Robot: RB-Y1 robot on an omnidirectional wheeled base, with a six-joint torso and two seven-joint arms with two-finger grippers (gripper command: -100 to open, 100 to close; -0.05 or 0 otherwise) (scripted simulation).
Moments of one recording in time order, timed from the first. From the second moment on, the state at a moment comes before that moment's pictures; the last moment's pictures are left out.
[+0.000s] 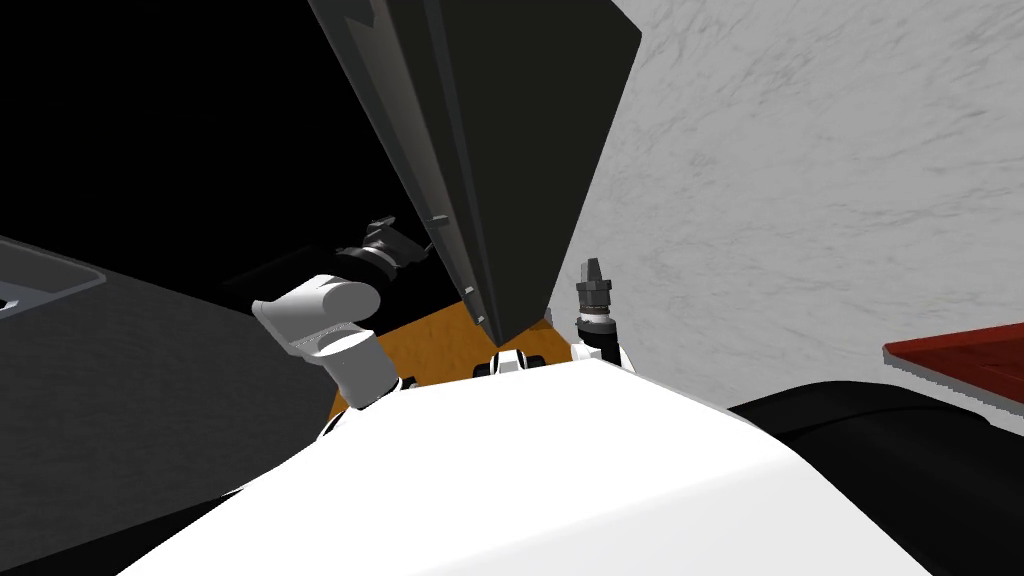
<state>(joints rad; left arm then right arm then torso) -0.28 0.21 0.30 -2.35 0.43 1.03 0.61 0.54 0.00 0.02 -2.20 0.11 -0.63 0.13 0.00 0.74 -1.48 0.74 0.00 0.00</state>
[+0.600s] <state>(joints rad) -0.36 0.23 0.33 -2.35 0.48 1.20 0.66 0.54 0.00 0.02 -2.20 0.11 -0.63 0.13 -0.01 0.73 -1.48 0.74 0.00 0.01</state>
